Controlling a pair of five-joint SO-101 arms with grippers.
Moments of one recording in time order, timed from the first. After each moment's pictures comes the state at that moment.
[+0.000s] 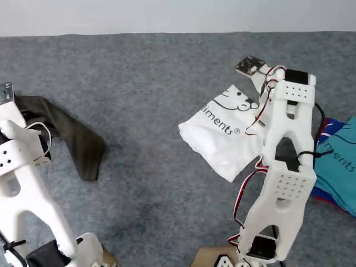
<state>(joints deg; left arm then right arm) -33.7 -19.4 14.5 96.9 1.1 9.2 38.1 -35.2 83.3 53.5</state>
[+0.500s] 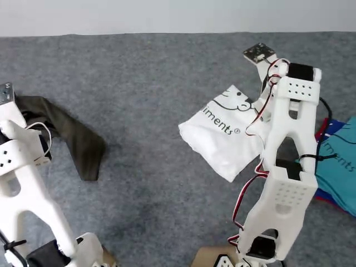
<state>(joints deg) -33.7 -19.4 14.5 96.9 1.1 8.6 32.9 -35.2 87.5 39.4</state>
